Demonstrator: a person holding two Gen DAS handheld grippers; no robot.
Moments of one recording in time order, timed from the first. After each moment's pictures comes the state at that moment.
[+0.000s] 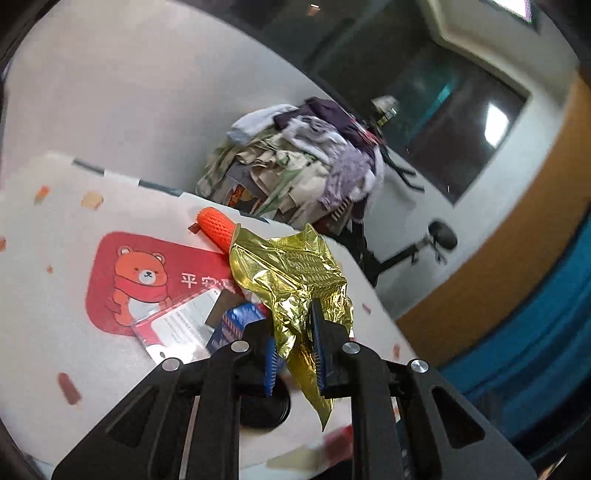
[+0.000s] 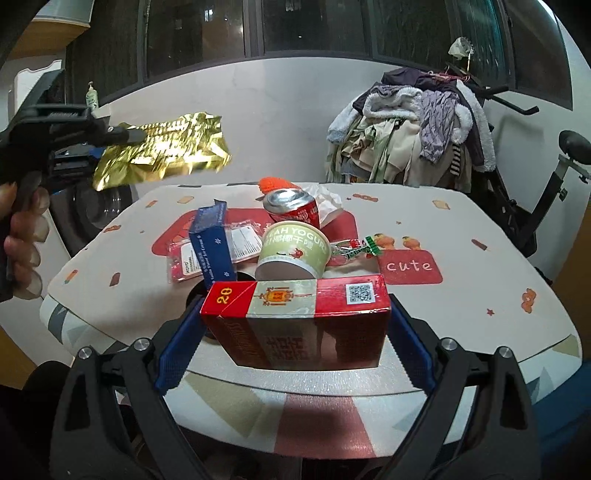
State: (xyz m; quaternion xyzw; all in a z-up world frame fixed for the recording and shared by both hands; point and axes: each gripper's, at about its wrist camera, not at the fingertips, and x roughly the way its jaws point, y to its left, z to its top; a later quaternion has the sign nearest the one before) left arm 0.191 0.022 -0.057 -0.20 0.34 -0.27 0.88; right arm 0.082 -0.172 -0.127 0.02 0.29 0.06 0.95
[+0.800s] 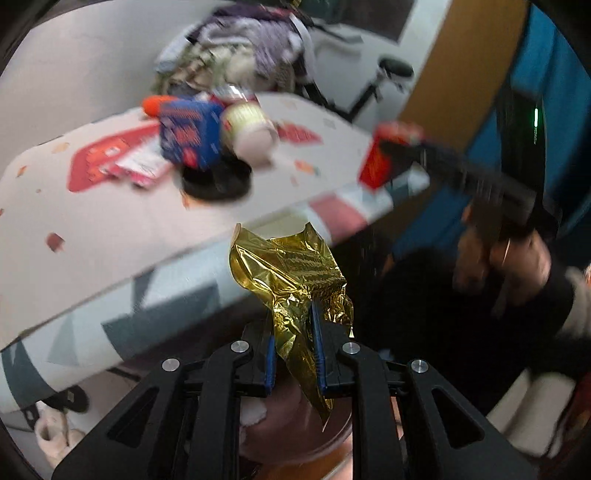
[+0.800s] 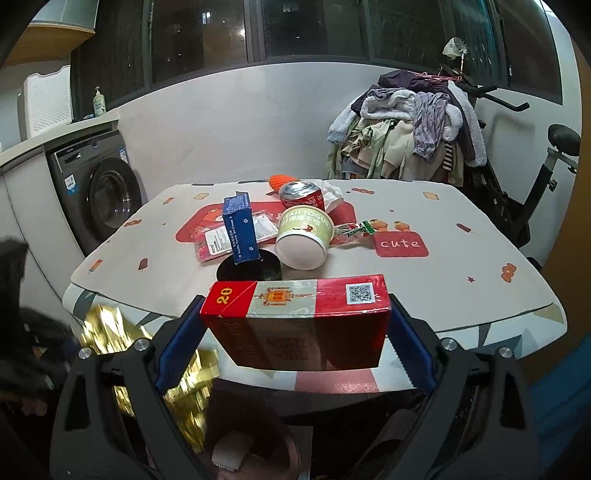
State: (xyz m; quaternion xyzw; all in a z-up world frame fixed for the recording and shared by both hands) left arm -0.003 -0.021 -0.178 0.05 0.44 -0.36 0.82; right arm 0.011 -0.168 -0.114 0.03 0.30 0.06 0.95
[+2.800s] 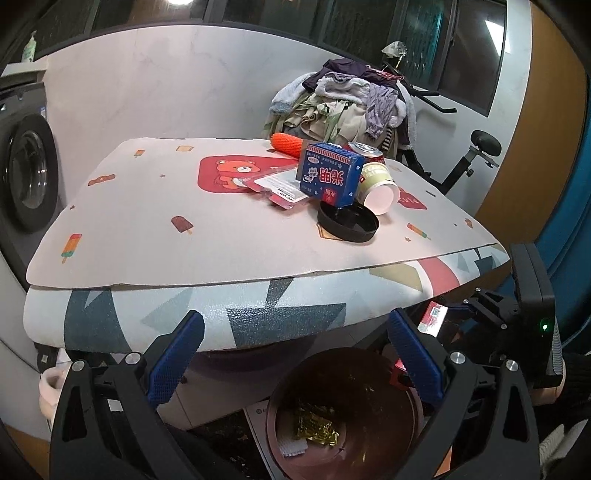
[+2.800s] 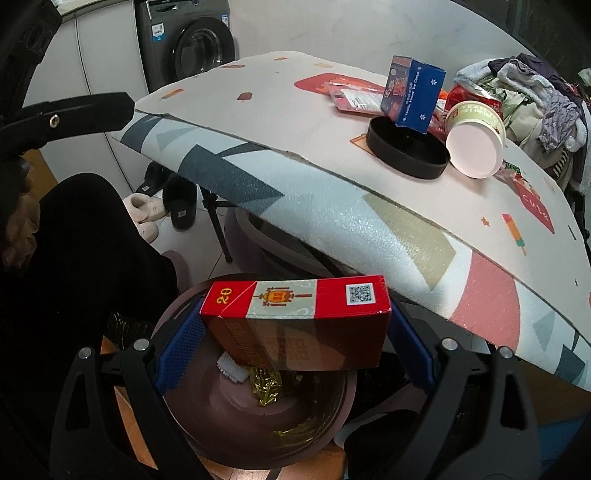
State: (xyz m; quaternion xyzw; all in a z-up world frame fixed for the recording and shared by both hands) left arm -0.009 0.062 -0.172 -0.04 0.35 -0.17 0.92; right arm 0.009 -0.047 -0.222 -0.13 0.45 0.23 0.86
